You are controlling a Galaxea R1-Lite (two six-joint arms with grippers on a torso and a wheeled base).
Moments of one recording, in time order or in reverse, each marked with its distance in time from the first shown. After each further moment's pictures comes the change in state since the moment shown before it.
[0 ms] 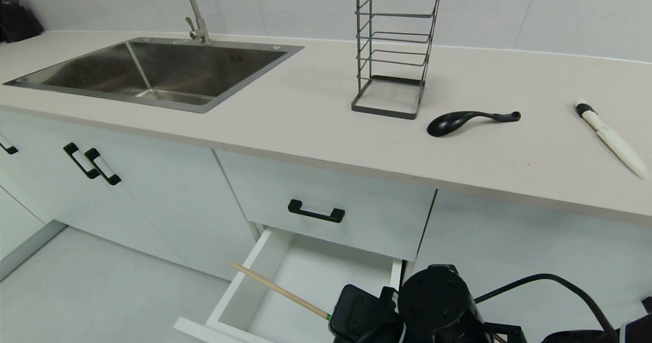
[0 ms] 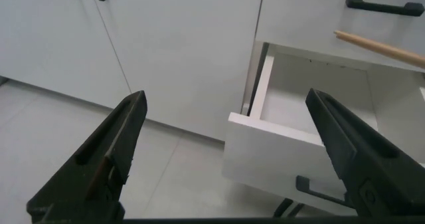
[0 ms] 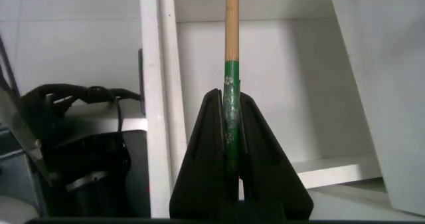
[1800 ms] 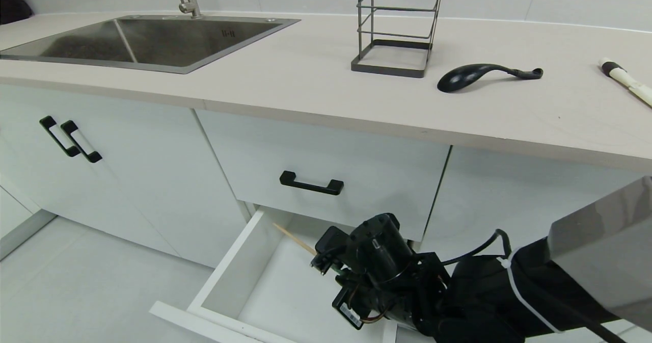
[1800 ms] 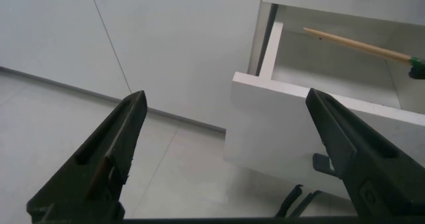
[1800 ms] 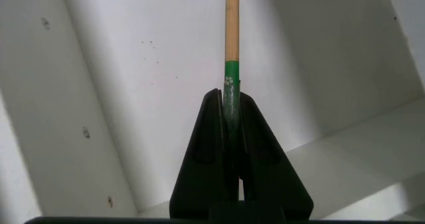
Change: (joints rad) left arm 0.000 0.000 0.000 0.000 0.000 0.000; right arm -0.132 0.193 -0.399 0.372 -0.106 0.087
